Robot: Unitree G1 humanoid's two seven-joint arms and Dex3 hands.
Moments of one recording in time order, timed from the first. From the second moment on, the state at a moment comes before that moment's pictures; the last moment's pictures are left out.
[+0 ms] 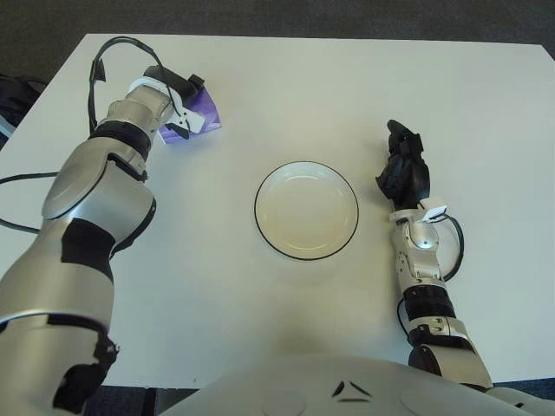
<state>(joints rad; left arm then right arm) -1.25 0.54 -0.83 1.35 1.01 -0.15 0.00 -0.22 0.01 -0.17 0.40 0.06 -0.47 0.03</state>
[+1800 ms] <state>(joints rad) -1.06 0.51 -0.61 1.34 0.81 -0.25 0.54 -0.21 0.00 -0.17 0.40 0.06 -0.48 0.03</state>
